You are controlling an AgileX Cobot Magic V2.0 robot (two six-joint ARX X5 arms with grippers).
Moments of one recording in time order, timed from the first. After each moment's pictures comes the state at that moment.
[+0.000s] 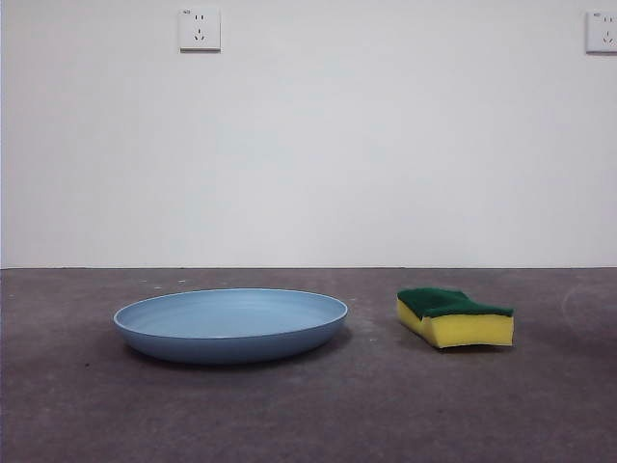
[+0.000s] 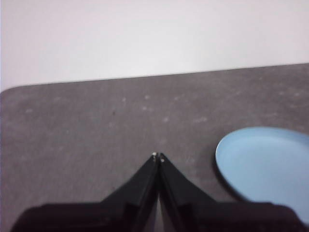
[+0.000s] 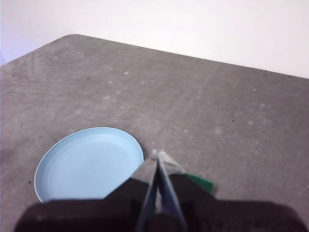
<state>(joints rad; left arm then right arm) -0.09 0.02 0.07 -0.14 0.03 0.02 0.69 0.73 0.75 -0.31 0.21 0.03</state>
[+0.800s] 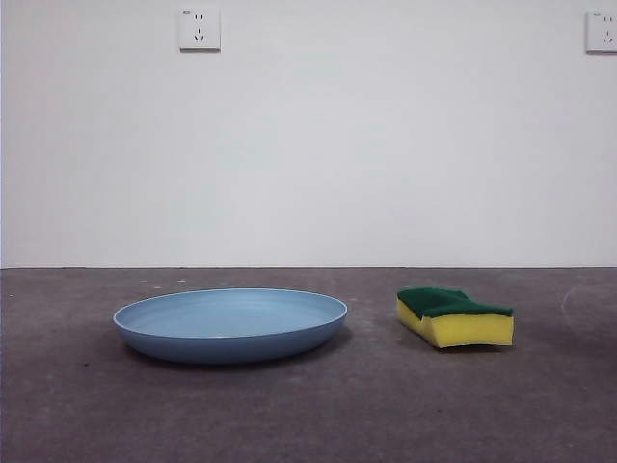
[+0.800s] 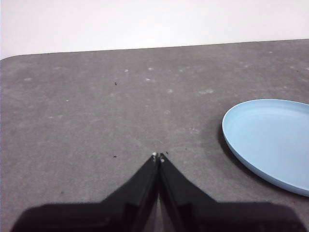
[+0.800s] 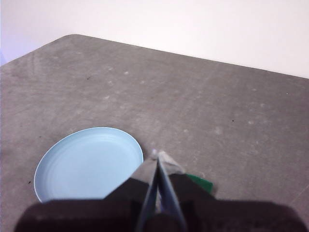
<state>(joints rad) -0.07 0.01 0.02 -0.18 0.03 0.01 0.69 0.73 0.75 -0.31 0.21 0.03</state>
